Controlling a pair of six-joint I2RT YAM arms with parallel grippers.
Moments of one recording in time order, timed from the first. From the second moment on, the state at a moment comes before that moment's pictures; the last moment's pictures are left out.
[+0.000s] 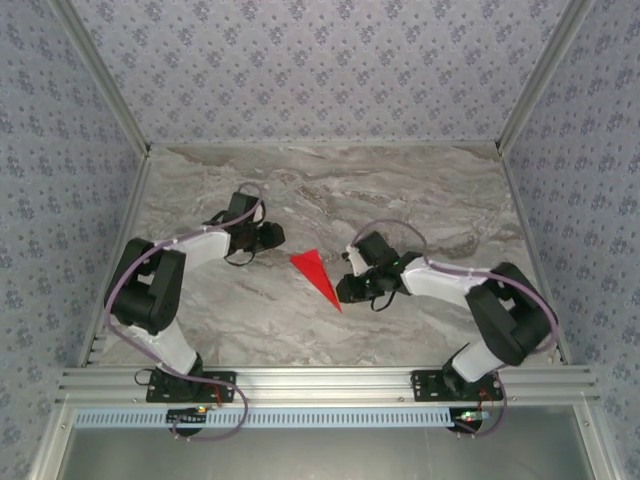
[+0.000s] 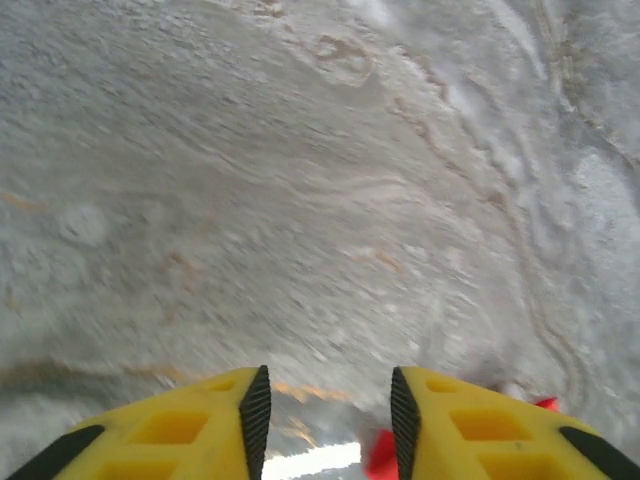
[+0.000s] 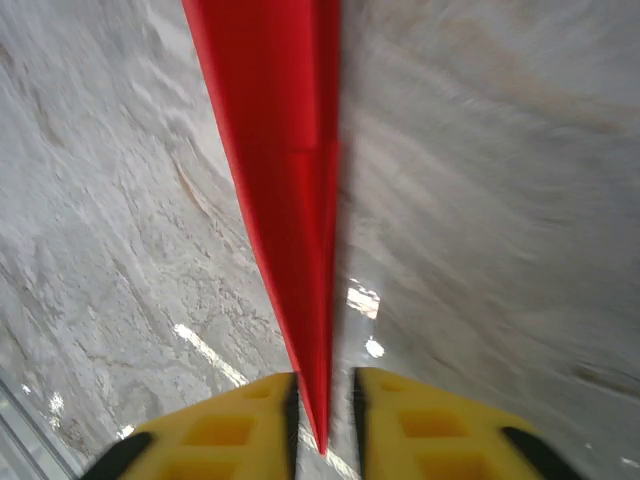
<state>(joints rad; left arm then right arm) -0.40 1.68 0.95 -0.20 0.20 -0.59 0.66 1.49 0.74 -0.31 -0.38 0.43</state>
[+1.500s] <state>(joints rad) -0.90 1.86 1.24 -0.75 -0.22 -1.28 0.34 1.34 0.61 -0.29 -0.17 0.47</state>
